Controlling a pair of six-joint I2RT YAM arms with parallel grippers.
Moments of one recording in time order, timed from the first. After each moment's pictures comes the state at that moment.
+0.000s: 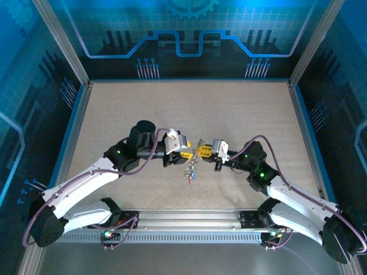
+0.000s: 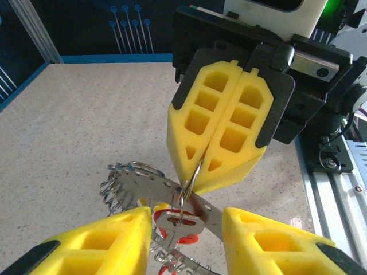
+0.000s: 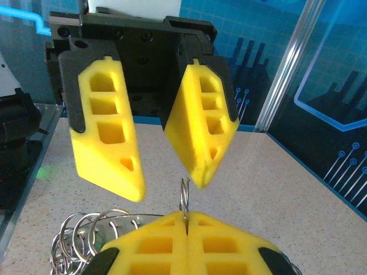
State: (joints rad) left arm -0.68 1.09 0.85 -0.18 0.58 0.35; right arm 0.65 0.90 0.42 0.44 -0.58 -0.27
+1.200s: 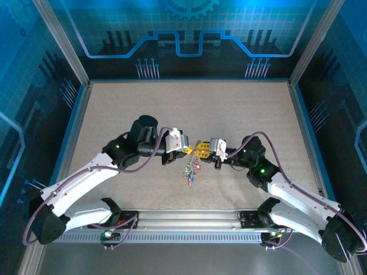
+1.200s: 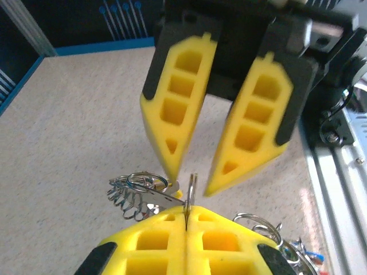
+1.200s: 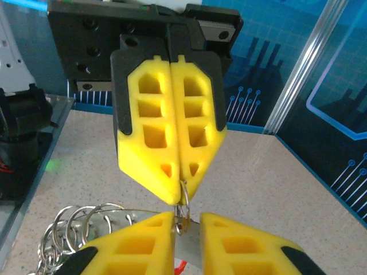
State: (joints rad) left arm -0.69 1.13 1.02 -0.44 0.53 0.52; right arm 0.65 0.92 0.55 0.26 -0.62 -0.35
